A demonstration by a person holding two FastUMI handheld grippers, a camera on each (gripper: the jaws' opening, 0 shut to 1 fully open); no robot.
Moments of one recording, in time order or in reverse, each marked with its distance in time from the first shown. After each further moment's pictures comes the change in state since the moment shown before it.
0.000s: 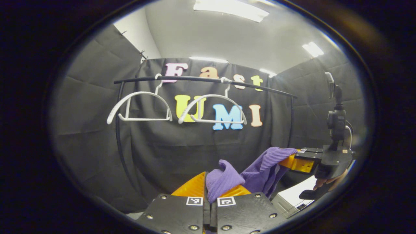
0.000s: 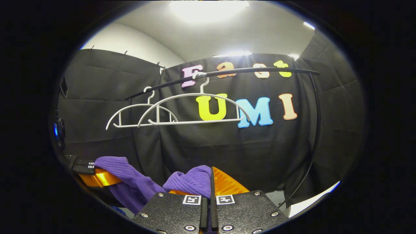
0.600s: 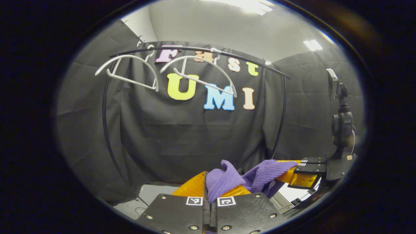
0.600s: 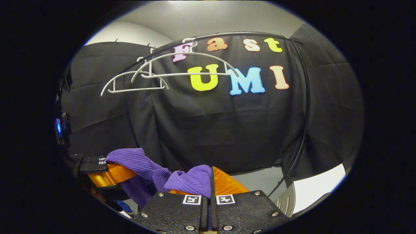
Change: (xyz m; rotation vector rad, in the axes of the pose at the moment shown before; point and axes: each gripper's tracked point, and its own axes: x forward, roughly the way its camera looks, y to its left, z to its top) left arm 0.010 -0.029 -0.116 -0.054 0.168 -0.034; right arm -0.032 -0.020 -0.126 0.051 0.245 -0.068
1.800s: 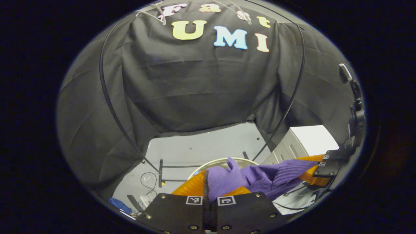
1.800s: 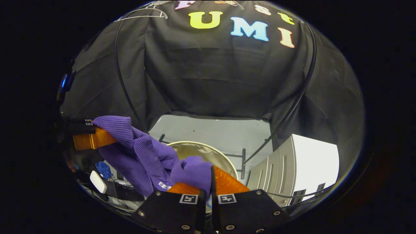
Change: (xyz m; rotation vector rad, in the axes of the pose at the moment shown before) left arm 0.012 0.048 -0.249 0.016 0.525 0.107; right arm 0.000 -0.043 -0.233 -0.126 0.525 -0.088
